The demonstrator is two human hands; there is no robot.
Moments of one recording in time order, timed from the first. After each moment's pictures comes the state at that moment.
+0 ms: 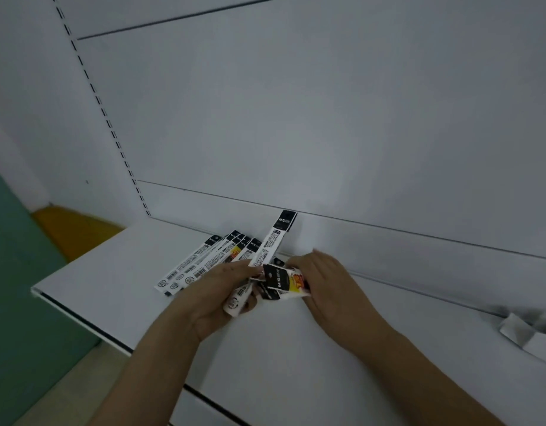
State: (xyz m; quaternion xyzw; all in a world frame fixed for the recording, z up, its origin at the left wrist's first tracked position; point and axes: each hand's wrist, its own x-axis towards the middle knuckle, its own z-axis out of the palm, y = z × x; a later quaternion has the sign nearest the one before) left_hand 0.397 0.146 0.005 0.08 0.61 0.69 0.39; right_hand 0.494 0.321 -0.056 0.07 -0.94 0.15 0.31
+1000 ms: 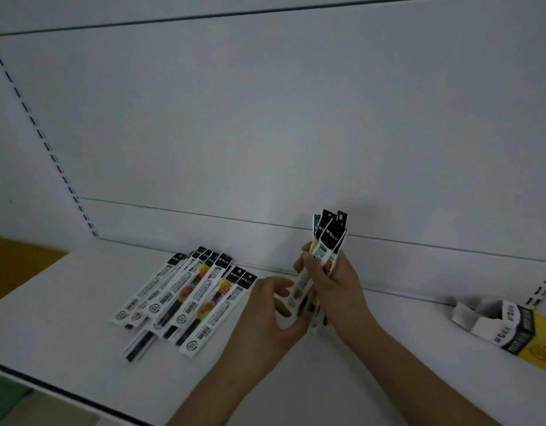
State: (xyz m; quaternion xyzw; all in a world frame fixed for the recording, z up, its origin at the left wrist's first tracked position) left_hand 0.435 0.195 -0.048 0.43 0.76 0.48 0.10; right_hand 0.502 0.320 -0.022 -0.18 -0.69 0.60 0.37
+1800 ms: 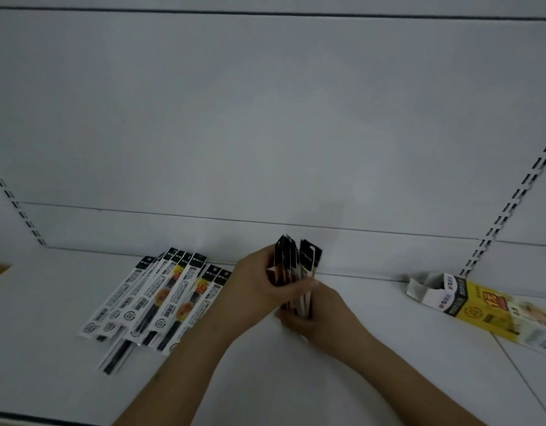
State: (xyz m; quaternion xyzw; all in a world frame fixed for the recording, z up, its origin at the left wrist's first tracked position) left_hand 0.424 0.207 0.018 0.49 0.68 0.50 0.21; right_hand 0.547 0.304 -0.038 -0.24 -0.87 0.37 0.20
